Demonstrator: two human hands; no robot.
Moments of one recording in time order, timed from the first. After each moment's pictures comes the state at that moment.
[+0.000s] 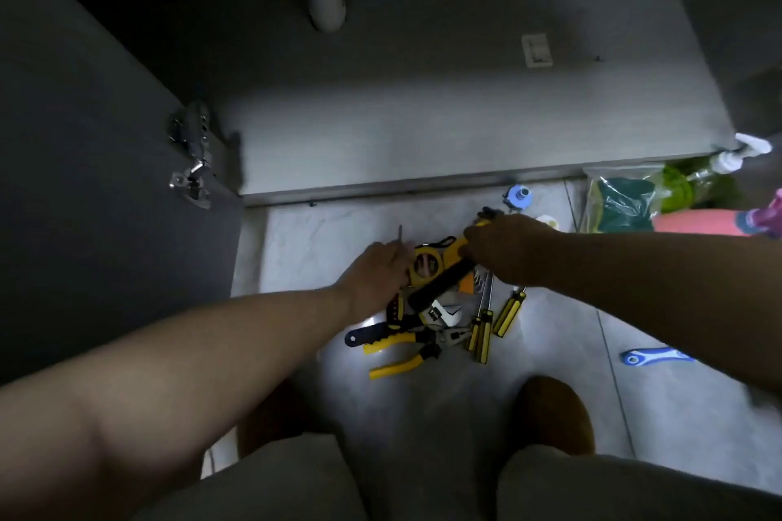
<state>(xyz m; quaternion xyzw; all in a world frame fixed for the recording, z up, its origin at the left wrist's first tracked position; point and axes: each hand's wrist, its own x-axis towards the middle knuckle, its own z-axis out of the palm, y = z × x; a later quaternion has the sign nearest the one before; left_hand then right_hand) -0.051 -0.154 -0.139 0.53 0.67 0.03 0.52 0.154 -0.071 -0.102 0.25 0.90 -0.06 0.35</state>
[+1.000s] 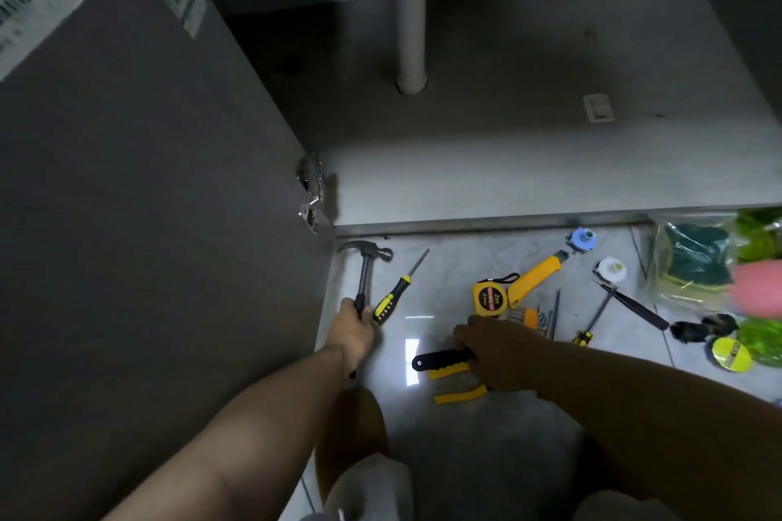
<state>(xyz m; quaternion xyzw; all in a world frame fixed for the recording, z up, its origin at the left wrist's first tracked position) -0.148 -0.232 -0.157 0.30 0.84 0.15 0.43 0.083 -0.169 -0.128 0.34 0.85 -0.31 0.25</state>
